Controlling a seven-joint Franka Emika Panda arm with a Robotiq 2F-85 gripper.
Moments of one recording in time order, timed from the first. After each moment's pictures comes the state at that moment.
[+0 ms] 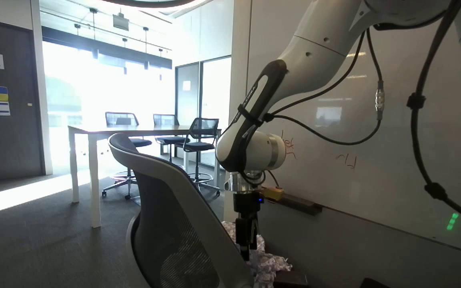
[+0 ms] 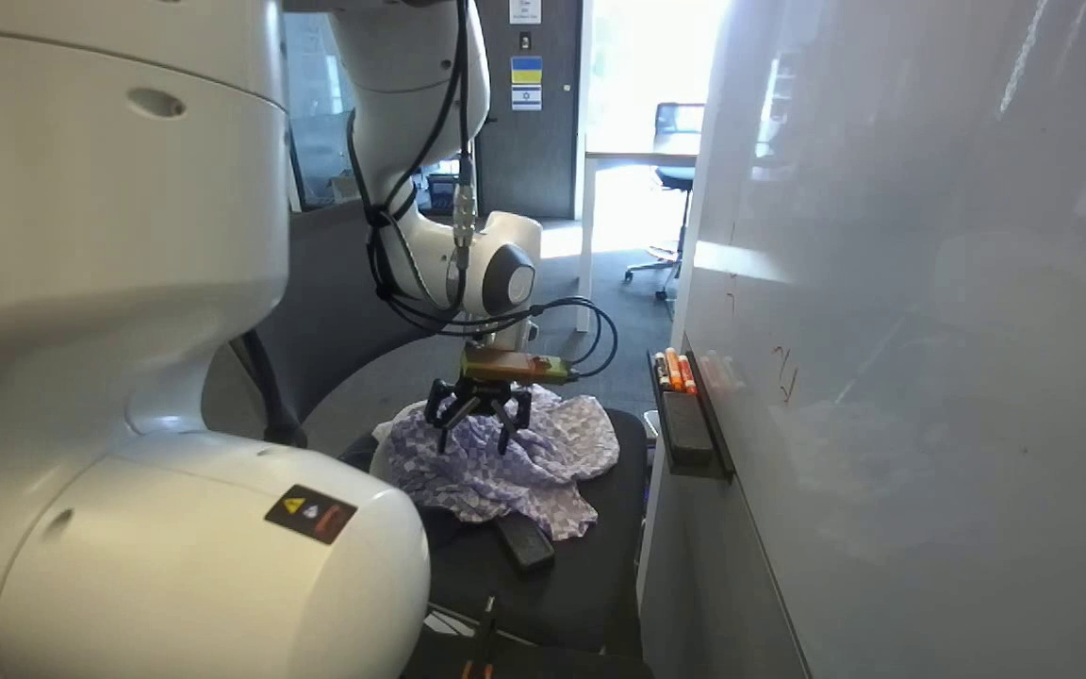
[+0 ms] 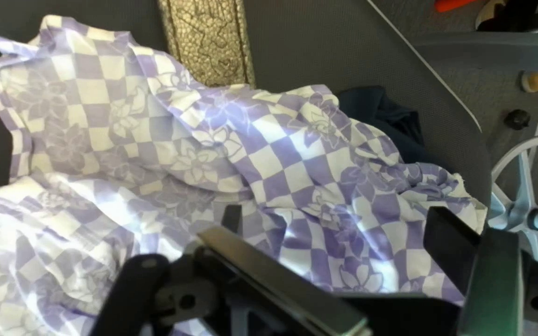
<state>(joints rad) -0.08 0.31 0.01 -2.34 0.15 2.34 -0.70</state>
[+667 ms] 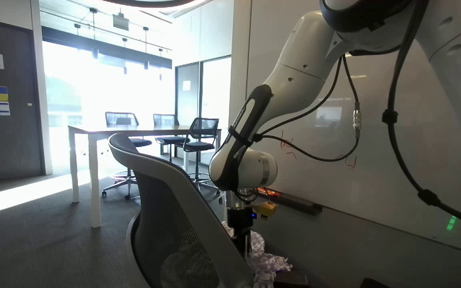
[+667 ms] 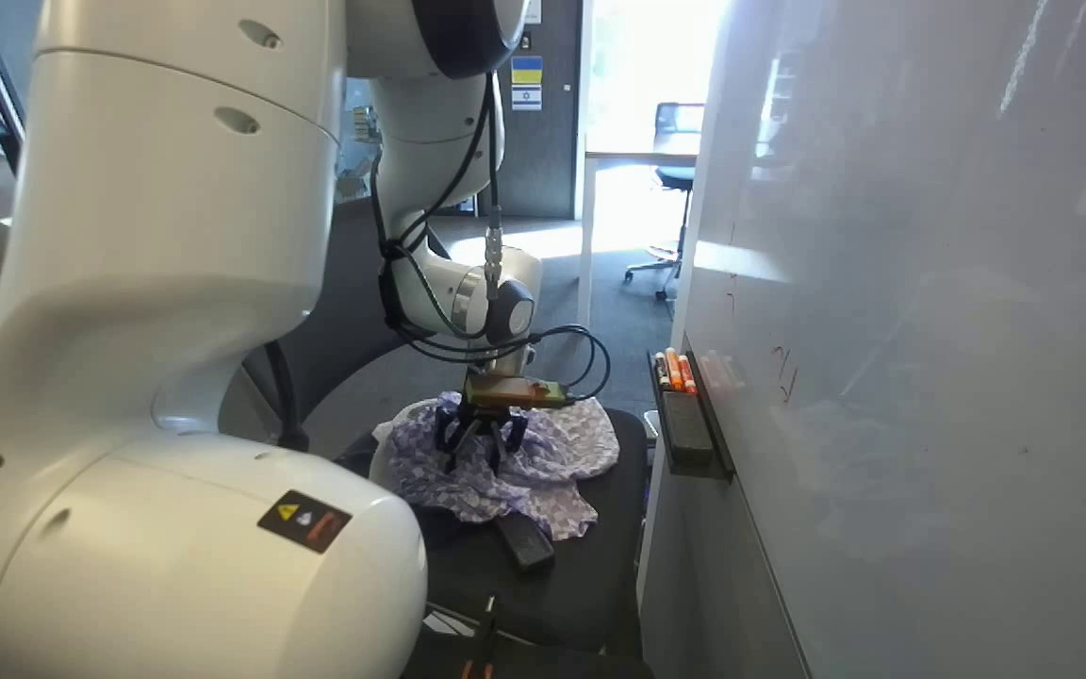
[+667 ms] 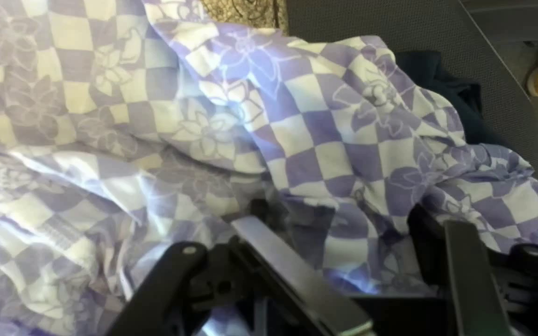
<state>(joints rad) -0.12 0.47 0.06 -2.26 0.14 2.41 -0.72</state>
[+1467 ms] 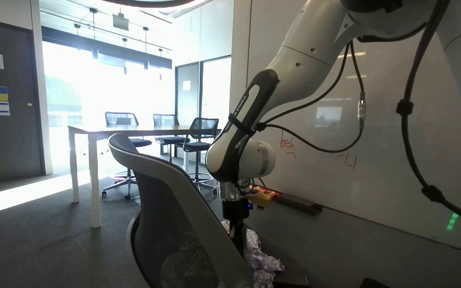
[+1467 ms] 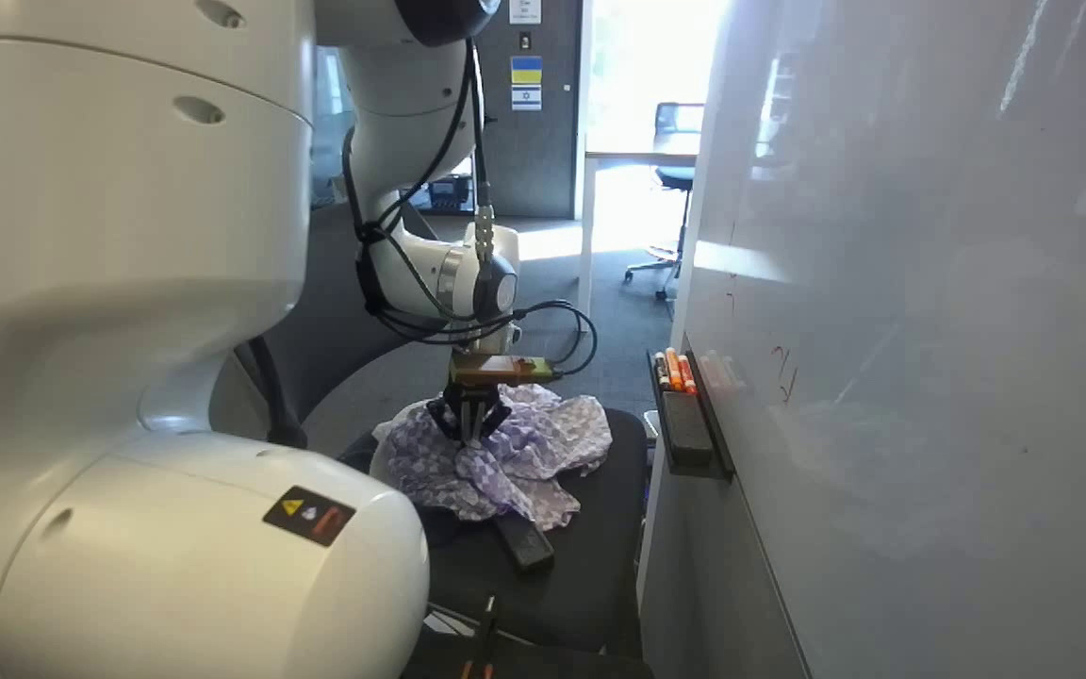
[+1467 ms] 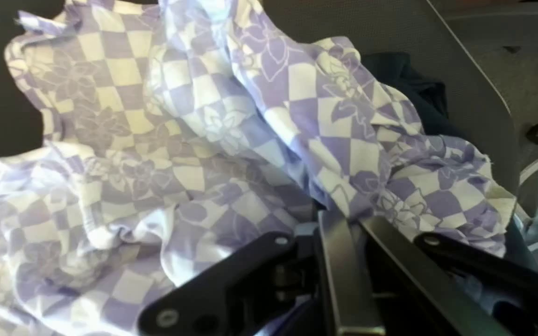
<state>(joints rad) -0.09 0.37 0.08 -2.29 0.06 2.39 -0.63</state>
